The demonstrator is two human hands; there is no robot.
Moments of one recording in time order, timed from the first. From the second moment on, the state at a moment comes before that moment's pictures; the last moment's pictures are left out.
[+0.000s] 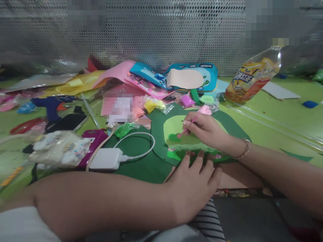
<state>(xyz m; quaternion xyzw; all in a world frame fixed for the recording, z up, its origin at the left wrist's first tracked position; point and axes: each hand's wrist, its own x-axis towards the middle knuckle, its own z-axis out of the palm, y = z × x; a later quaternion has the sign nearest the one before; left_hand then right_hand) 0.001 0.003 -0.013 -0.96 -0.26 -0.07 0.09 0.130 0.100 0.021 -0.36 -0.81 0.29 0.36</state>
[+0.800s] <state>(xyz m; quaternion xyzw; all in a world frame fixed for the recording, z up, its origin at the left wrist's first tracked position) -0.001 0.003 -0.013 -0.96 -0.27 -0.07 0.09 0.134 0.102 0.020 -0.35 -0.83 0.25 0.35</state>
